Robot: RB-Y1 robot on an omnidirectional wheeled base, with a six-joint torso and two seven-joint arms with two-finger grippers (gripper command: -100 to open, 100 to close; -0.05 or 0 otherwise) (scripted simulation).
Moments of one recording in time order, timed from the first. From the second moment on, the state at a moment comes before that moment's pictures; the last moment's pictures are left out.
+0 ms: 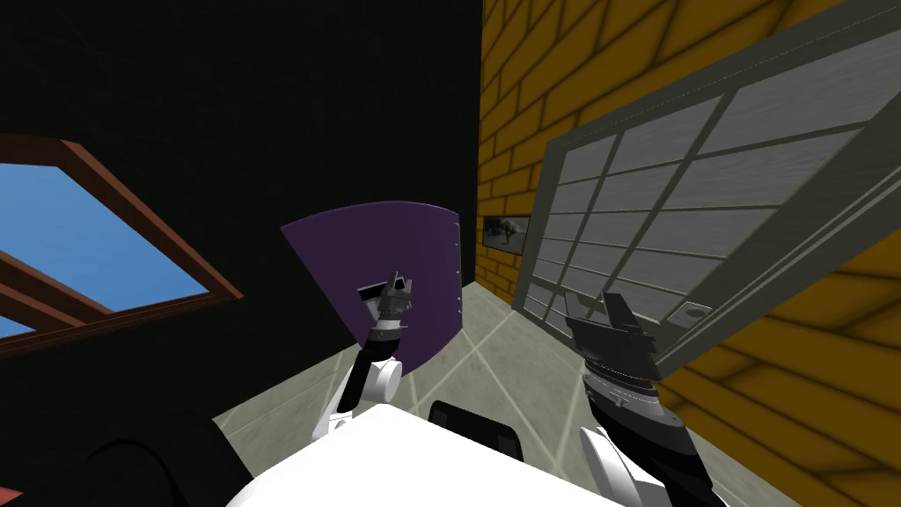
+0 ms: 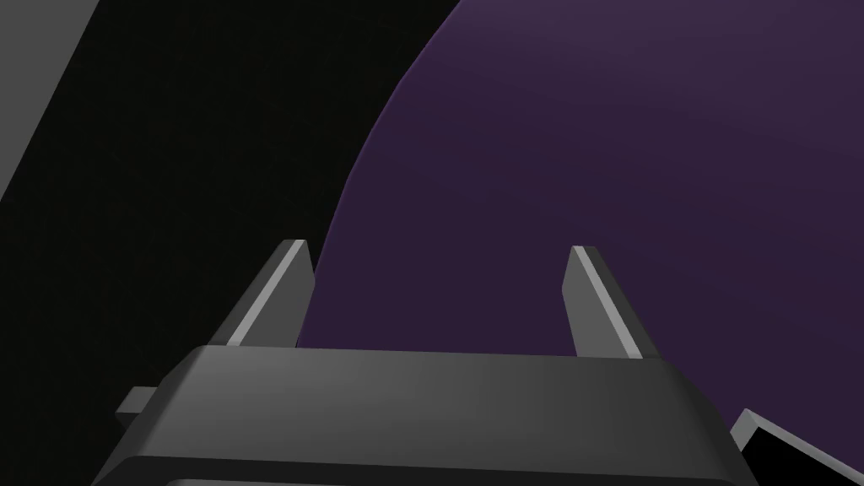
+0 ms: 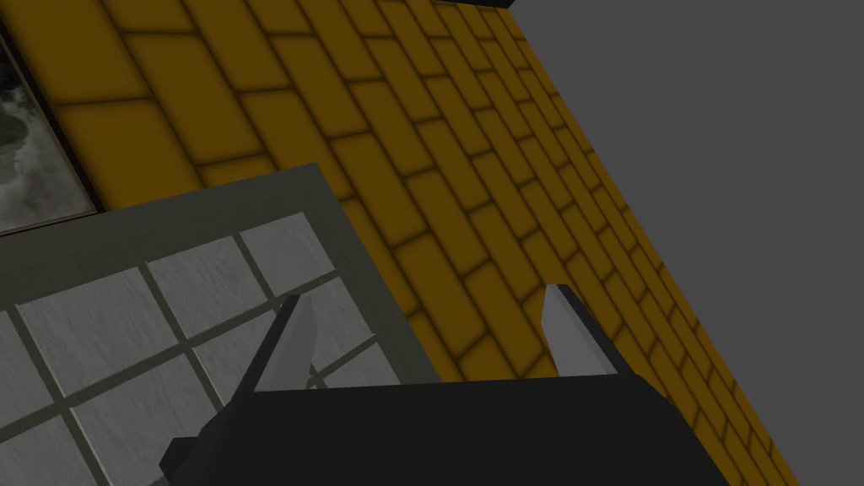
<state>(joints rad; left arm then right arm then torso) 0.48 0.03 -0.01 -2.27 0.08 -0.38 0.12 0.52 -0.03 0.02 -2.25 0.10 -0.64 -0.16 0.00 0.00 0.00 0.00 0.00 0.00</state>
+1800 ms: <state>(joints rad) 0.38 0.13 -0.01 -2.06 0.10 -0.47 0.17 0.52 -0.03 0.02 -2.25 0.10 -0.64 -0.16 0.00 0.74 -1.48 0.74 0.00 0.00</state>
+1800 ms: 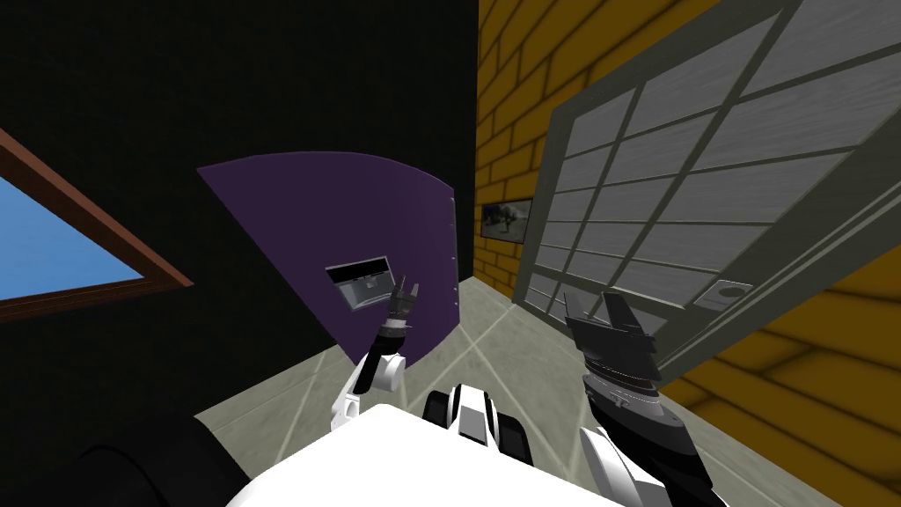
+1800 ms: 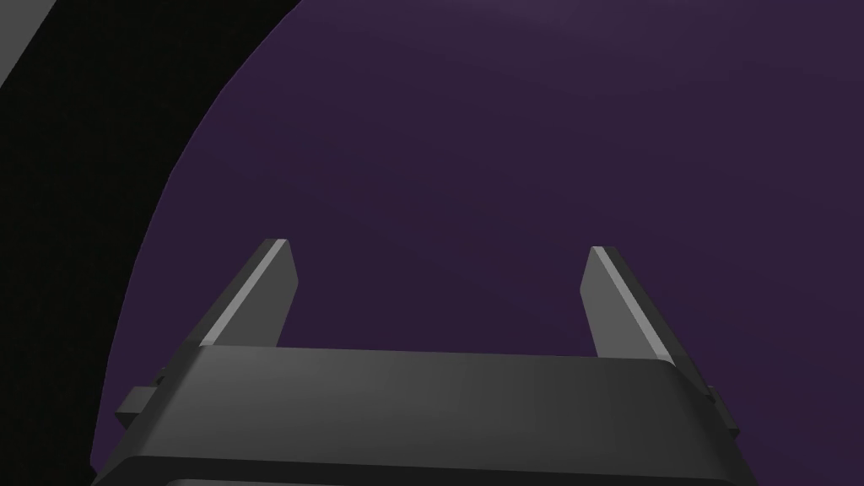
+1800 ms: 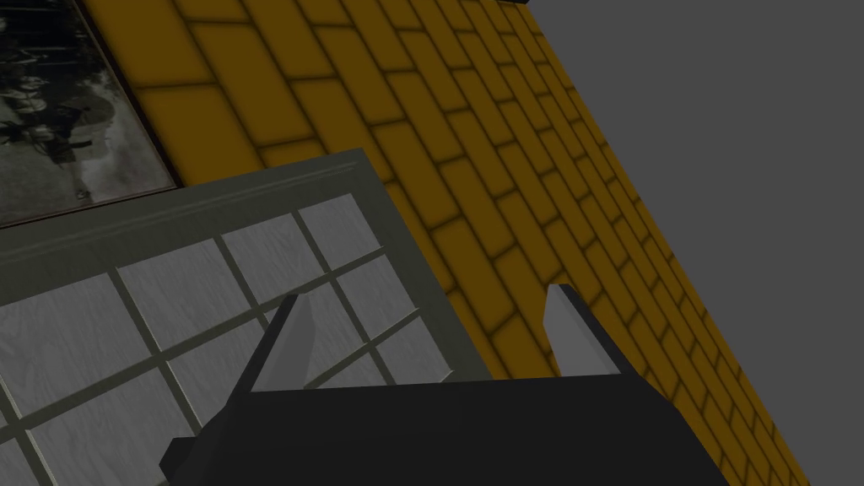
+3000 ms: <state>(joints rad) 0.23 0.17 0.00 -1.75 0.14 -0.63 0.25 0.52 -0.03 0.02 -2.25 0.10 -0.64 -0.16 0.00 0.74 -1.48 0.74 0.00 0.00</state>
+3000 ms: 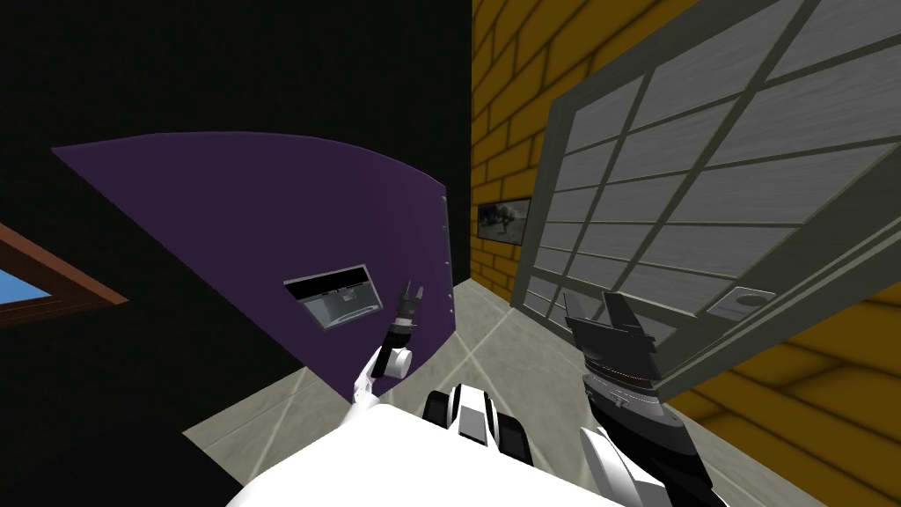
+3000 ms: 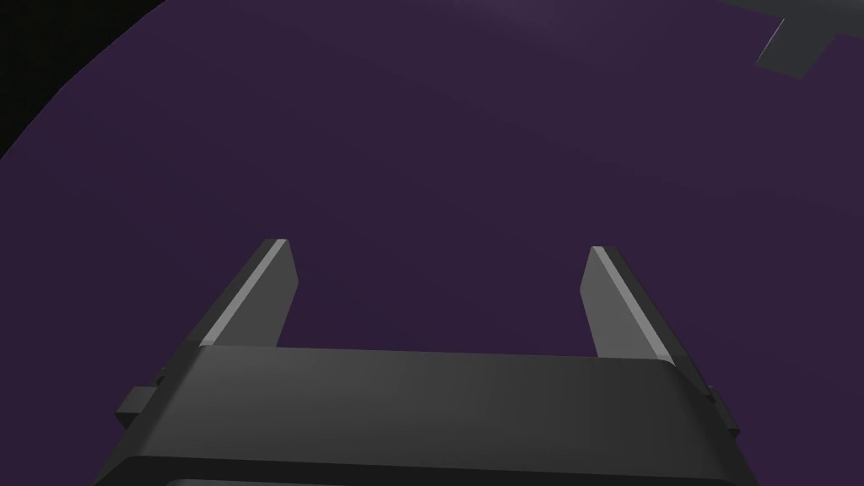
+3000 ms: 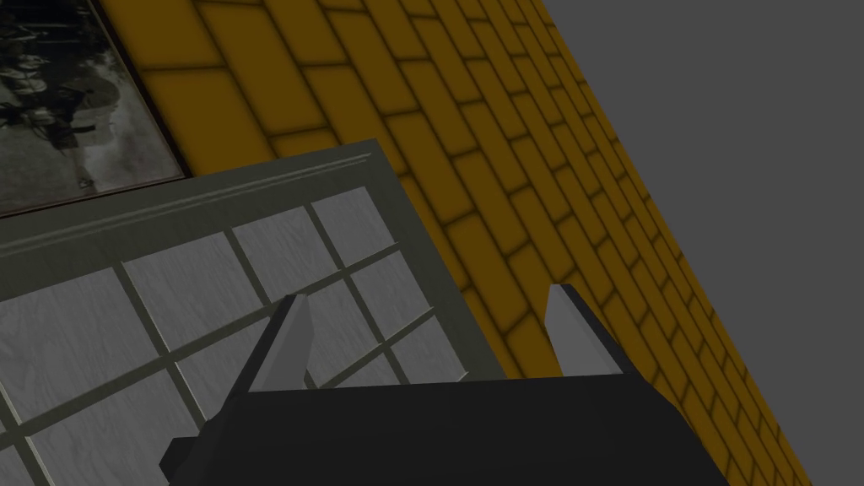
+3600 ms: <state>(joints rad) 0.15 0.18 0.00 -1.59 0.16 -0.70 0.30 0.52 -0.03 0.02 -2.25 0.10 -0.64 -0.16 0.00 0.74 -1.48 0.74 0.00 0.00</state>
